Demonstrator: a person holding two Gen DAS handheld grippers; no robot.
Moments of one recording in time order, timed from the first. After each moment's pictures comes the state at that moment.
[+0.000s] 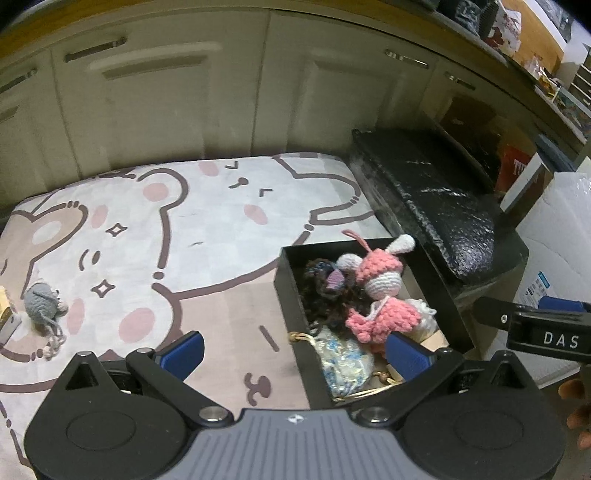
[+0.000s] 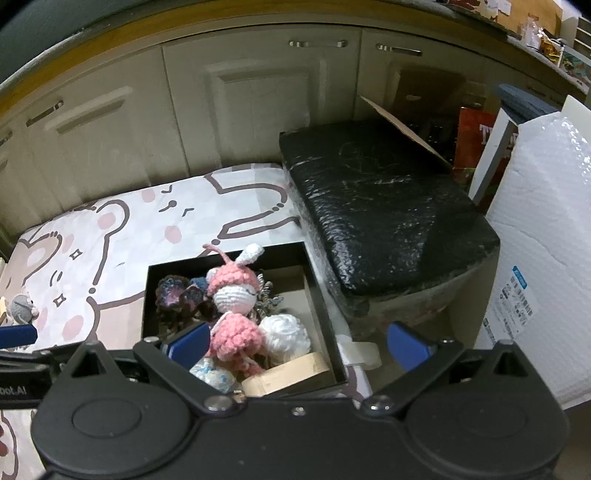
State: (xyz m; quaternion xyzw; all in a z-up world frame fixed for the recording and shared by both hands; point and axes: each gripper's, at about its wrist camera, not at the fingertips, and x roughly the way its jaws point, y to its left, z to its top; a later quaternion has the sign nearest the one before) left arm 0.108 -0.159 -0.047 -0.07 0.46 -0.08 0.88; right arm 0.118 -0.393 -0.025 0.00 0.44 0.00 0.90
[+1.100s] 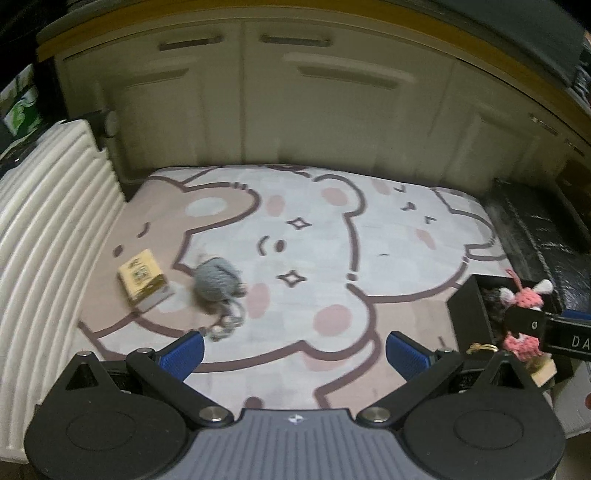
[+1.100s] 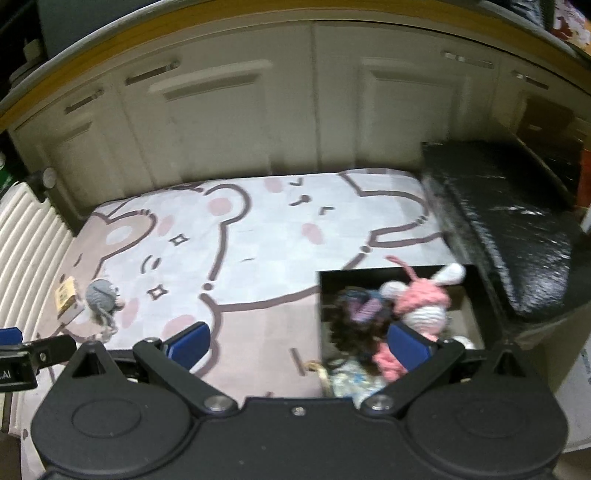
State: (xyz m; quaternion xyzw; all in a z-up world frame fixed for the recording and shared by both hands) left arm 0.075 0.010 -0.048 -0.10 0.45 0.07 0.89; right arm 0.131 -0.238 -0.039 -0.01 0.44 0.11 0.89
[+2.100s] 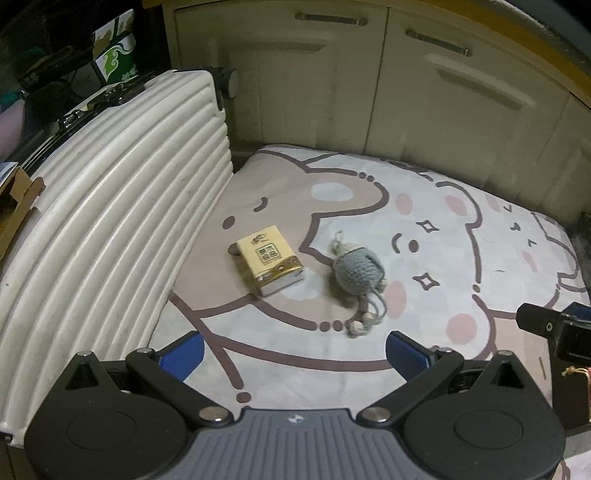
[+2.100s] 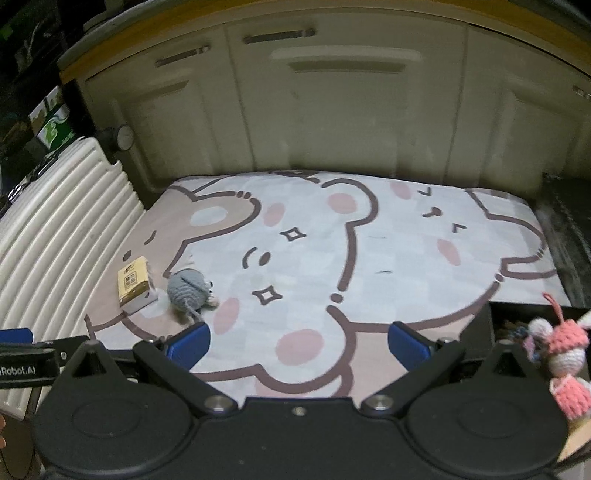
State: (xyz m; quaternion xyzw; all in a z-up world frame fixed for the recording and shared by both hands) left arm 0.056 0.112 -0.079 -0.12 0.45 0.18 0.87; right arm 0.137 -0.113 -0.067 -0.04 0.43 0.21 0.88
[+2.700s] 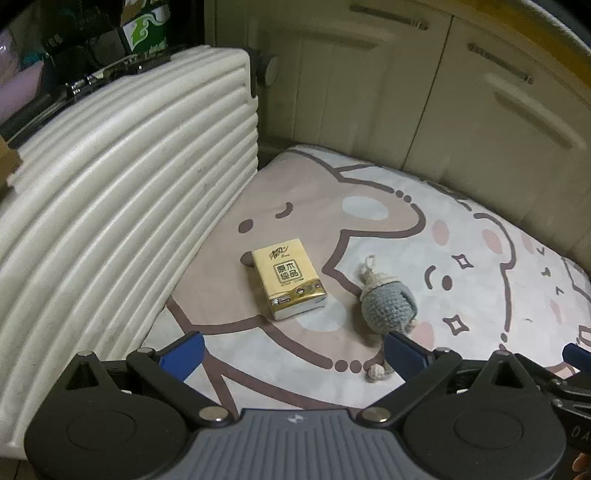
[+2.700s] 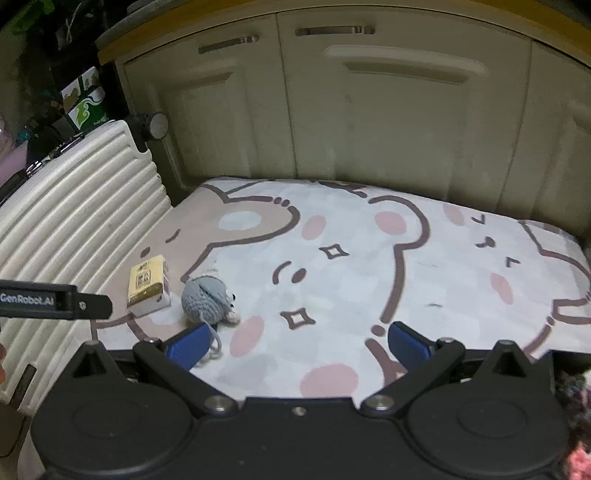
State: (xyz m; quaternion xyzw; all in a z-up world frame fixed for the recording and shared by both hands) left arm 0.089 0.142 -0.105 -0.18 0.44 0.22 0.85; right arm 0.158 -0.085 -0.101 -0.06 0.39 0.28 0.88
